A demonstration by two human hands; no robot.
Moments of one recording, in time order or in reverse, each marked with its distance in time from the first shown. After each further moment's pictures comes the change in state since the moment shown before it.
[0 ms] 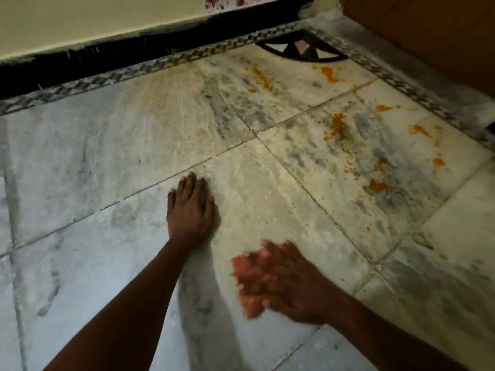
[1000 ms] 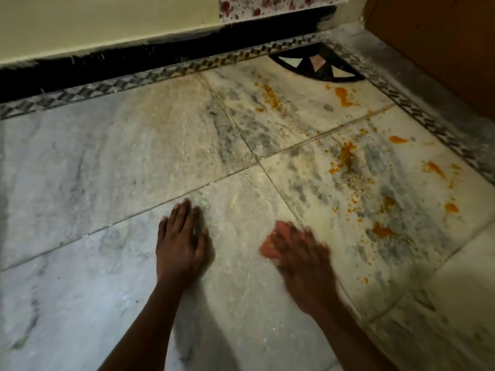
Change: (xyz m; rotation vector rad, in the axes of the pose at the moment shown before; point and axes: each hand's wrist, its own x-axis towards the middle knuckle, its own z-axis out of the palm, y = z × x) left_hand 0.002 0.004 0.006 -0.011 0.065 -0.064; right_hand 0.044 0.082 -0.015 0.042 0.084 0.649
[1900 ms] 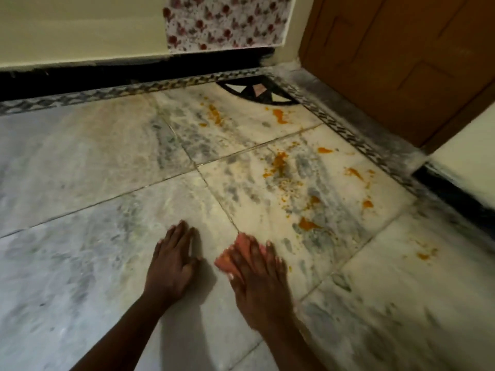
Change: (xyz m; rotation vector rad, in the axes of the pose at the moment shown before) left_hand -0.050 0.114 0.046 -0.229 -0.286 0.129; right_hand -0.064 0.050 0.000 0.045 0.126 0.063
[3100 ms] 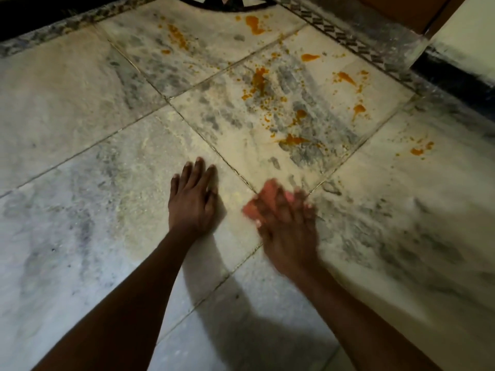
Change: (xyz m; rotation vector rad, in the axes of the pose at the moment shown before) left_hand -0.012 0.049 0.042 0.238 0.061 0.142; right_hand -0.082 0.045 0.003 -0.055 0.055 0.111
